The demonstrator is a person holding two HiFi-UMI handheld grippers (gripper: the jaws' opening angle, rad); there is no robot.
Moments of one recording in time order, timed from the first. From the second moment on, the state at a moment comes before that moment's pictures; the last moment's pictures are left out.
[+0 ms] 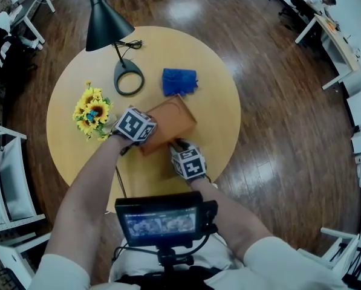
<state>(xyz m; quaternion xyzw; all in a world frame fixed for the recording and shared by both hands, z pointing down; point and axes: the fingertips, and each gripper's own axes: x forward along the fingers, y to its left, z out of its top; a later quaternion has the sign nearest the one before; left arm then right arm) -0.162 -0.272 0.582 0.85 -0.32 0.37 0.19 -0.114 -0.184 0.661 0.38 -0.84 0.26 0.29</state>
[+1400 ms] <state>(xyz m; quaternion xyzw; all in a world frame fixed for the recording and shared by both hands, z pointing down) -0.160 -0.270 0.583 0.85 -0.32 0.37 0.18 -0.058 -0.122 0.667 0.37 -0.83 0.27 0.31</state>
